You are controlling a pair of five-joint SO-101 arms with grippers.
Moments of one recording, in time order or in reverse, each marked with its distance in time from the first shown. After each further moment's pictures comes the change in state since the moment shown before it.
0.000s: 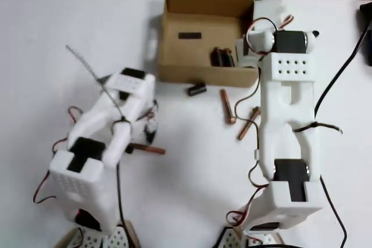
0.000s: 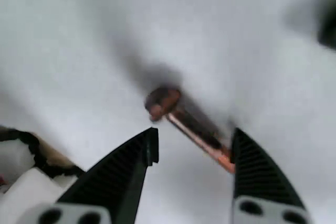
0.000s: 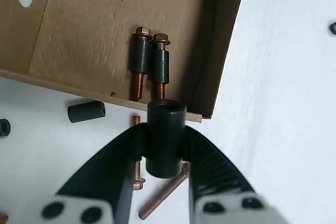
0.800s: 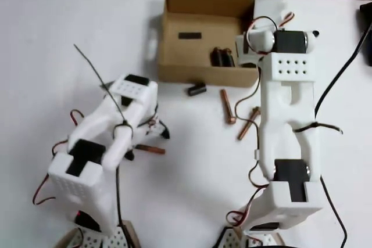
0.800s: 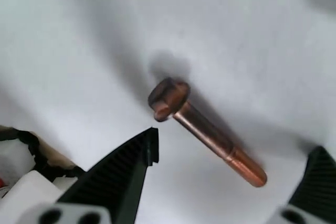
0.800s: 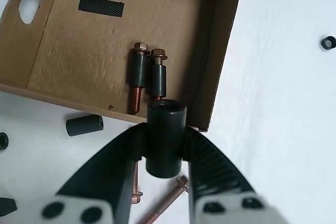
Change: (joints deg) left arm -0.6 -0.3 6.8 -4.7 0.0; right arm 0.0 0.0 0.0 -3.0 0.0
